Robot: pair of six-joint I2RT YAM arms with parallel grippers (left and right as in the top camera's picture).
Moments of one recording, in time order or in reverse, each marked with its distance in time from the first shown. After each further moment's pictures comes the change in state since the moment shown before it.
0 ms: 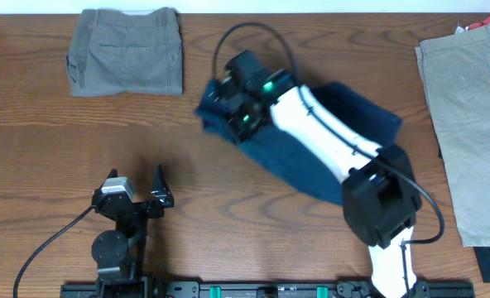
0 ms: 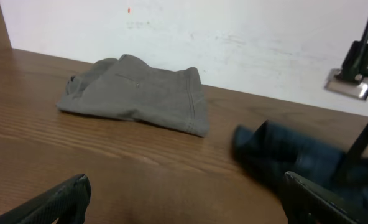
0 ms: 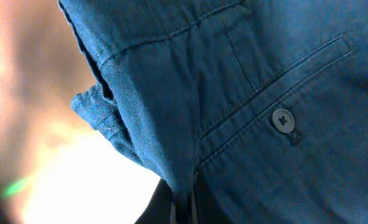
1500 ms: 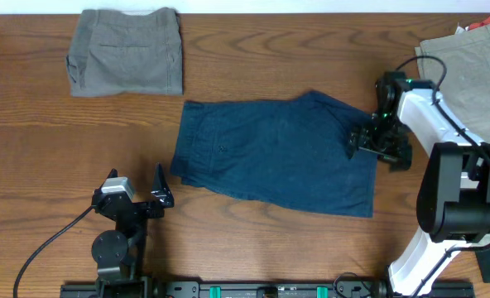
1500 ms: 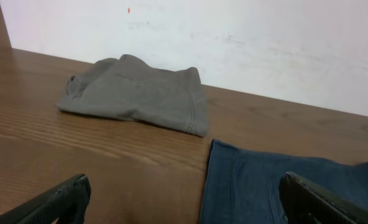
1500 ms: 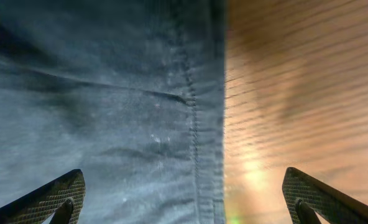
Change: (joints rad) left arm 0.000 0.000 0.000 0.000 0.000 0.000; right arm -0.682 -0.155 -0.484 -0.174 0.300 0.296
